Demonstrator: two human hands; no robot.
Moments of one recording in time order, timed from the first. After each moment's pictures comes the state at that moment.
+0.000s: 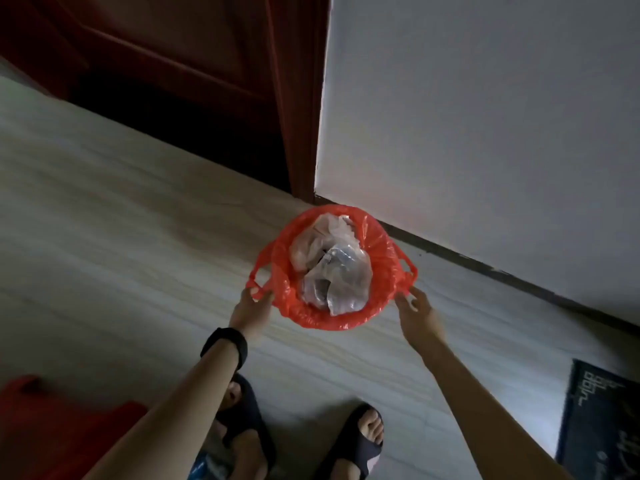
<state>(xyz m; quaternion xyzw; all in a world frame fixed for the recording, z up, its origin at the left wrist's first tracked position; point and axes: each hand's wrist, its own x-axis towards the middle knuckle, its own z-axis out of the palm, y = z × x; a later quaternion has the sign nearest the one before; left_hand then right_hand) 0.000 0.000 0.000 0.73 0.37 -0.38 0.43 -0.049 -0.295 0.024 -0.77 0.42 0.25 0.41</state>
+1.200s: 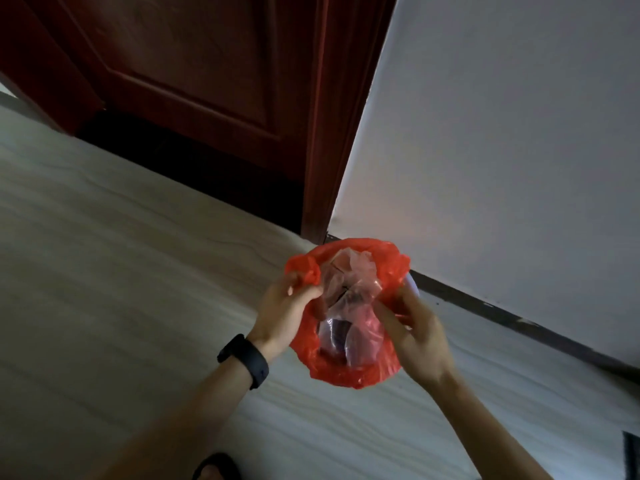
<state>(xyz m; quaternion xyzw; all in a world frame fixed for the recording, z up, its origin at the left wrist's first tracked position) 0.047 -0.017 0.030 0.71 0.15 -0.22 0.65 -0.009 -0.220 0.043 -0.85 0.17 0.07 0.50</state>
